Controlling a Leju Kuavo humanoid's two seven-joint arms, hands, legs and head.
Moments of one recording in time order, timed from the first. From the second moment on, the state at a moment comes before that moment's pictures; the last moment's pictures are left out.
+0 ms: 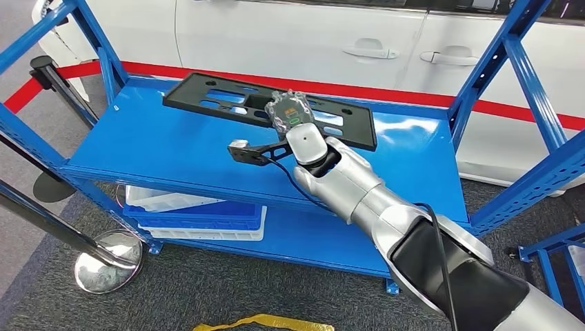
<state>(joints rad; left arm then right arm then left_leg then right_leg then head) -0.06 0.04 0.30 -0.18 0.12 0.30 -0.17 -1.01 0.08 1.00 -0.63 1.18 0.01 0.16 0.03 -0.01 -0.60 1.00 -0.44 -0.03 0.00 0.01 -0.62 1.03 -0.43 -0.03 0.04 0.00</state>
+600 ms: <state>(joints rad) -0.06 0.04 0.30 -0.18 0.07 0.14 -0.18 -1.13 0.03 1.05 -1.18 1.28 0.19 0.08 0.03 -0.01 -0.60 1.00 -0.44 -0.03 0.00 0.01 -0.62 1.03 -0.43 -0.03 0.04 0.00</state>
